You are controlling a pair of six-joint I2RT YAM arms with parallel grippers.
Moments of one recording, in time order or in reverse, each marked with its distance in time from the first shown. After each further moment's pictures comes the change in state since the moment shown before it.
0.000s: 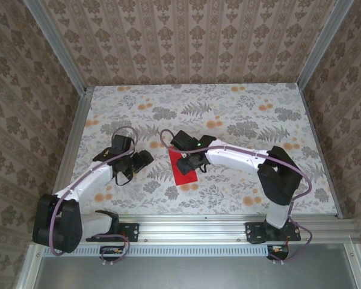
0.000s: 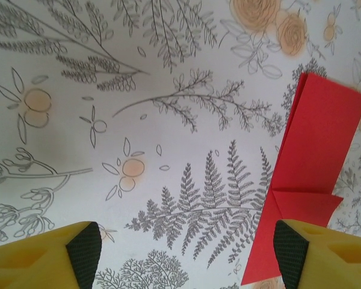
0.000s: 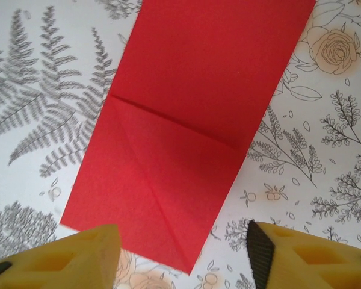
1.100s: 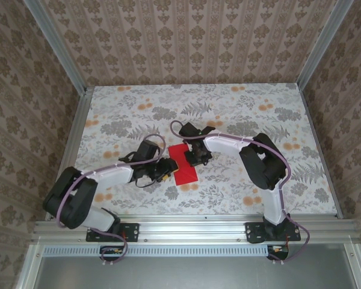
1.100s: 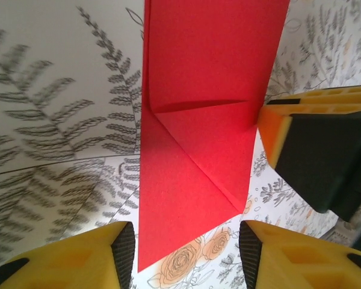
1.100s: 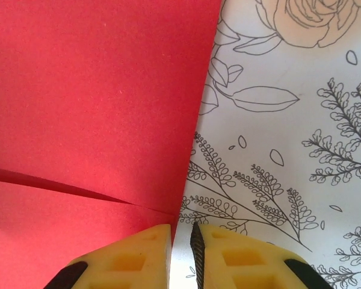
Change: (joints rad) left arm -0.303 0.252 -0.039 0.422 0.183 -0.211; right arm -0.164 0.194 0.056 0.002 -0.147 0.073
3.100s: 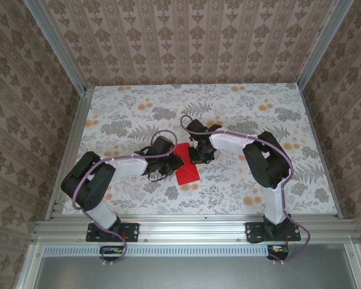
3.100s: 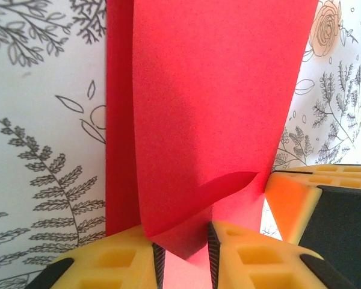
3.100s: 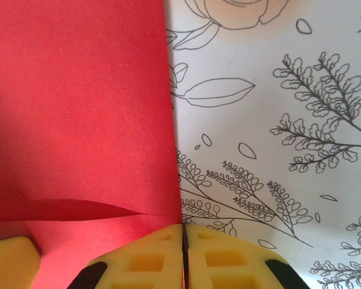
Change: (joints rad) left arm -0.084 0.193 0.152 0.023 -0.186 -0.080; right arm -0.060 -0.011 -0.045 0.050 -0.142 0.158
